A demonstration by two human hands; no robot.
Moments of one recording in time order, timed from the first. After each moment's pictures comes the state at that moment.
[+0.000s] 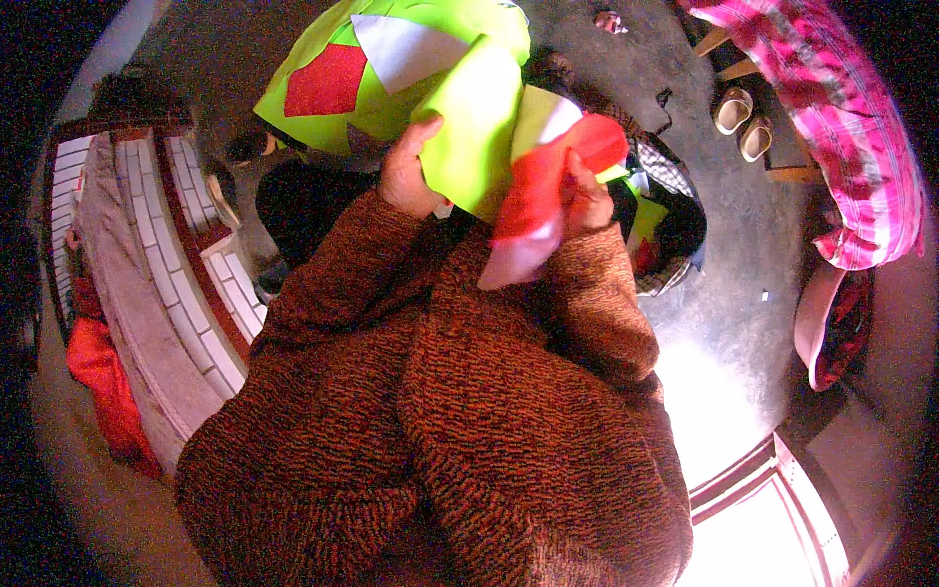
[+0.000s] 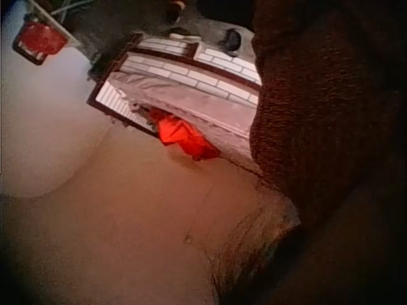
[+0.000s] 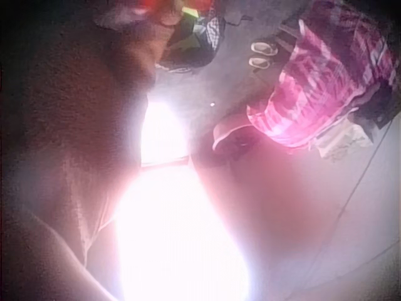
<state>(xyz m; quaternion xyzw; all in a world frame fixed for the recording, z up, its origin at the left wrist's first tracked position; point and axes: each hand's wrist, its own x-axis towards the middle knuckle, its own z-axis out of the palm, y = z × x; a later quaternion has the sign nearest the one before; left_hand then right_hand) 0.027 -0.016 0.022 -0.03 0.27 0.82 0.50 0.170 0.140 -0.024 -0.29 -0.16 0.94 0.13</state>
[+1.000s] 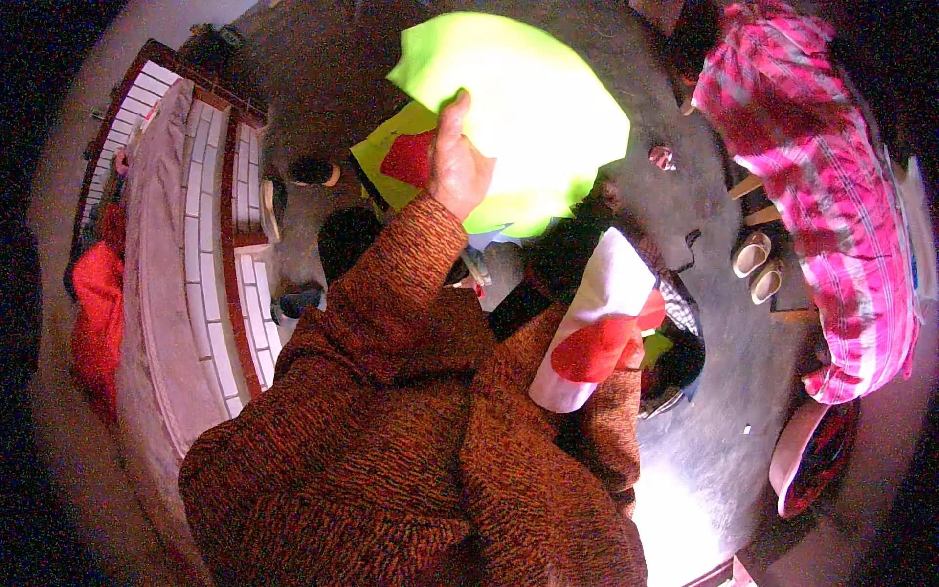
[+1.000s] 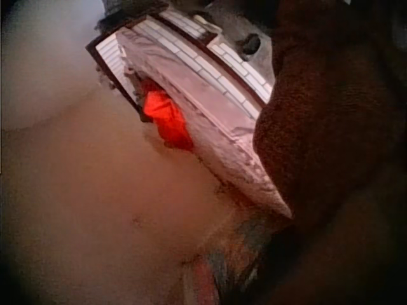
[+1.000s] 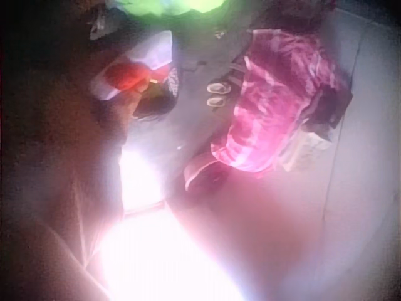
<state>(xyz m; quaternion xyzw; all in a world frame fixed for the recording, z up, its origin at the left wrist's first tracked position) -0.070 0.025 0.097 0.12 0.31 0.92 0.19 0.223 0.163 -0.084 -0.34 -0.38 0.85 0.08</state>
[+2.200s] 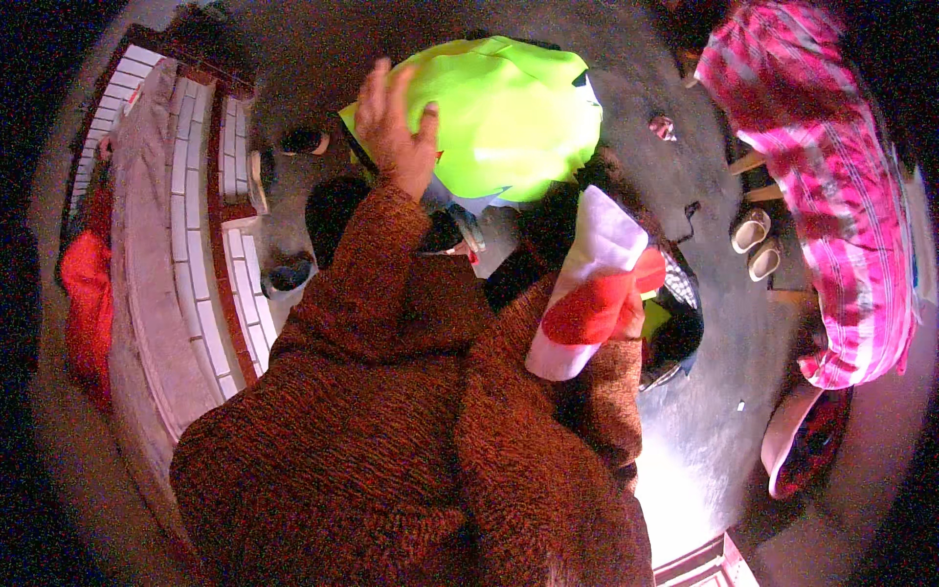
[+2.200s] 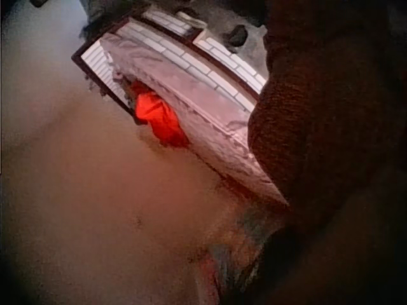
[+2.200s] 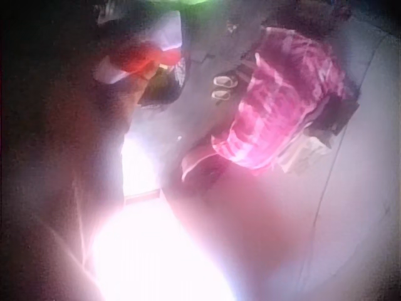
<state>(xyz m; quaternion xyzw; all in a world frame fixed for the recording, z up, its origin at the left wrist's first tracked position) -0.075 -0.055 0.061 0.22 0.86 0.32 -0.32 0.204 0.151 -0.033 -0.20 -0.35 0.91 0.10</state>
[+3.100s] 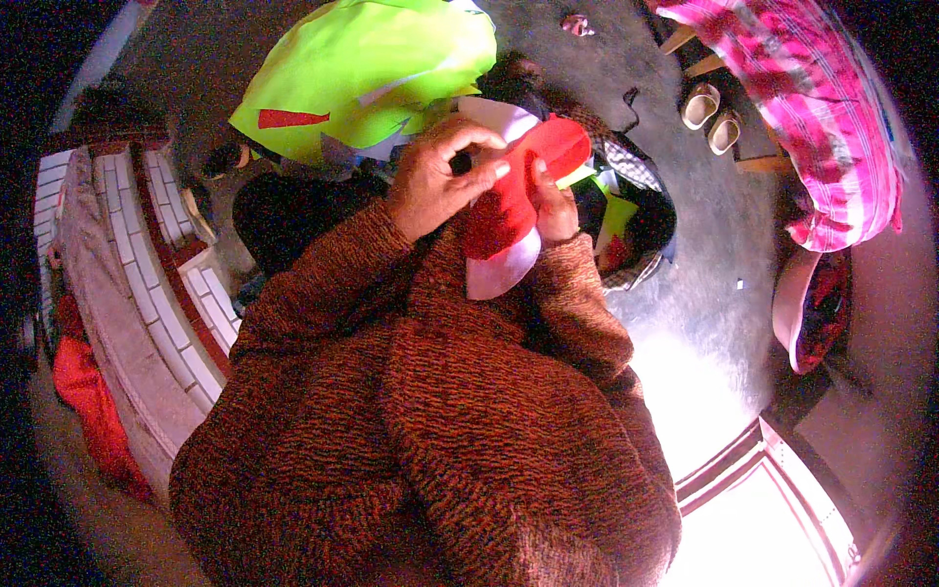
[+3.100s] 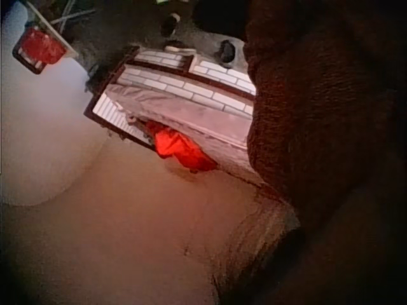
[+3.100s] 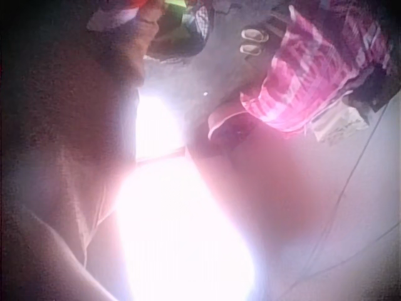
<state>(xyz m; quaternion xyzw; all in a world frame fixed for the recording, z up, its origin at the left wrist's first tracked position) 0.052 0.019 0.053 0.48 0.69 0.53 0.09 0.179 0.141 -0.019 -0.19 -0.36 0.90 0.15</state>
